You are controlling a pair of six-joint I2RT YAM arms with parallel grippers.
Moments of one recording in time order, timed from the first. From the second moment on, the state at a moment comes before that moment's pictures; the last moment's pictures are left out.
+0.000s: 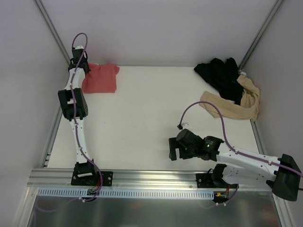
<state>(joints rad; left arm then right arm) 0.17 2.53 2.28 -0.38 -0.16 -0.07 1.07 0.98 0.61 -0.69 0.17 0.80</state>
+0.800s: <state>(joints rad) 0.21 2.58 2.27 -0.18 -0.24 0.07 1.07 1.11 0.61 -0.64 0.11 0.81</state>
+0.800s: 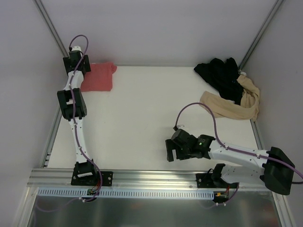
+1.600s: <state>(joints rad) -0.23 1.65 1.68 -0.06 -0.14 -0.09 1.09 0.70 0.57 -0.75 0.22 0.78</state>
